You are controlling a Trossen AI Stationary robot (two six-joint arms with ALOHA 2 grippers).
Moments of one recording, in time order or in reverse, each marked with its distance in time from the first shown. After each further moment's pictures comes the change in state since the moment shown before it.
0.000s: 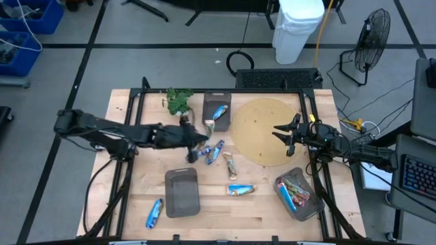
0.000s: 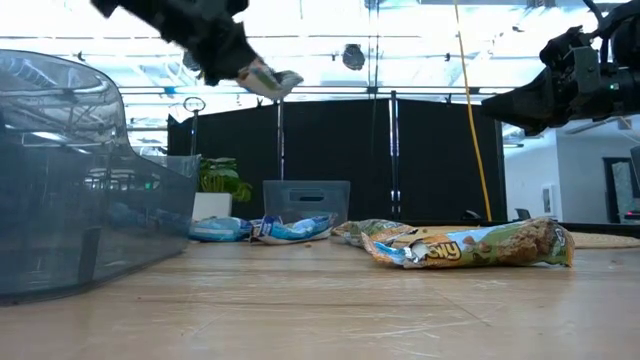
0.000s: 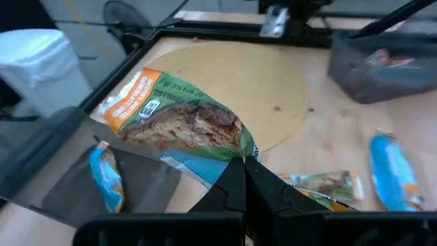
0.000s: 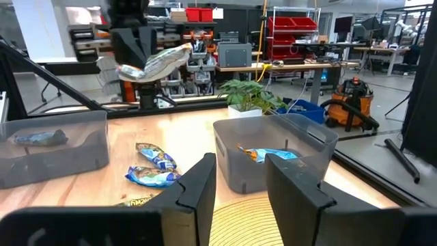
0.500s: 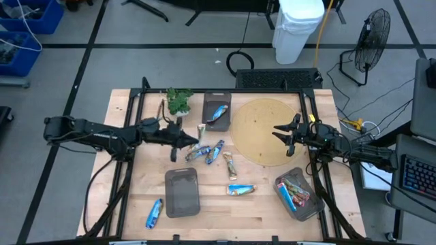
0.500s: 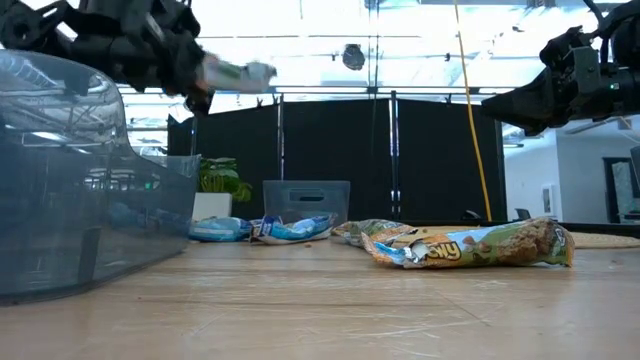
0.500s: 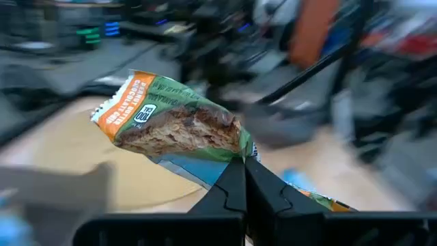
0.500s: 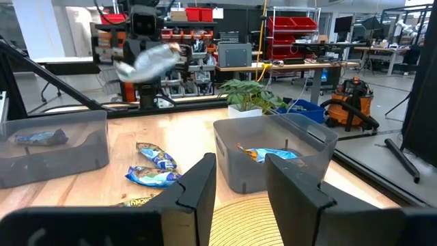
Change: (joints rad) left arm 0.205 -0.173 -0.457 0.670 0.534 -0.017; right arm 0.000 0.000 0.000 0.000 0.000 0.000
